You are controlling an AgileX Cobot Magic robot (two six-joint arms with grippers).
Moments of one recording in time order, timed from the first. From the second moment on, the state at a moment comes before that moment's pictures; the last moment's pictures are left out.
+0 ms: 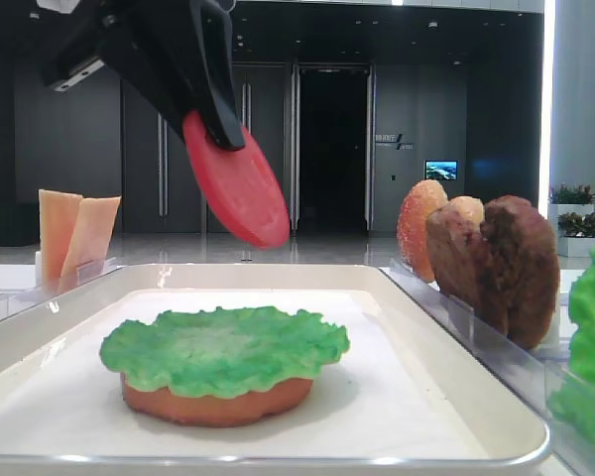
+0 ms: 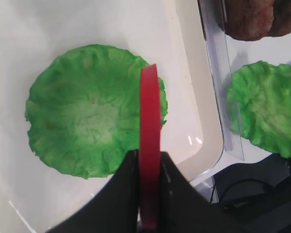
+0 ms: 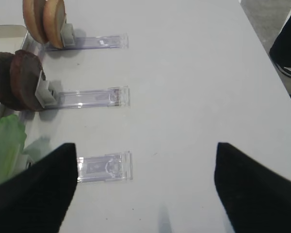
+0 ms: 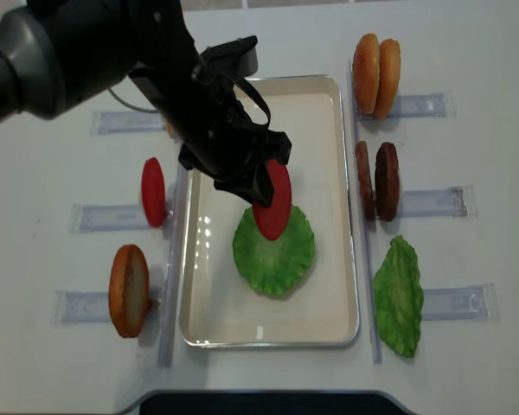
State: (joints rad) left arm -0.59 1.72 -1.25 -0.42 0.95 -0.11; right arm -0.03 -0.01 -0.50 0.05 1.14 -0.04
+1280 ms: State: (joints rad) left arm -0.59 1.83 -1.16 -0.62 0.82 0.08; right arm -0.03 -0.01 -0.50 0.05 1.14 -0.04
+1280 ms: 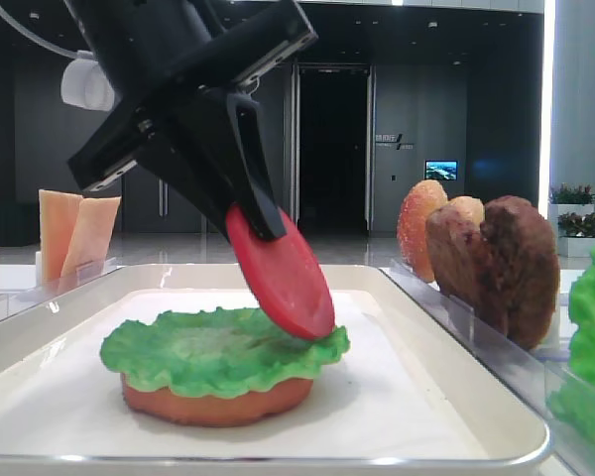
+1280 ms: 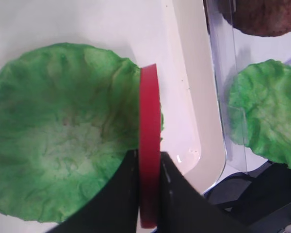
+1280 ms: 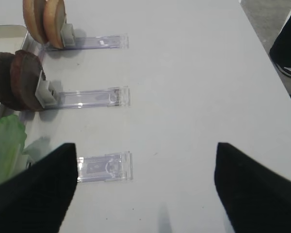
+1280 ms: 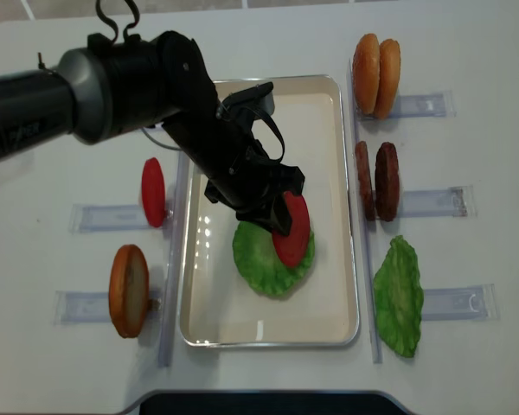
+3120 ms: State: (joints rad) left arm -0.59 1.83 -1.16 -0.57 0.88 0.03; right arm -0.03 -0.01 -0.50 0.05 1.14 -0.04
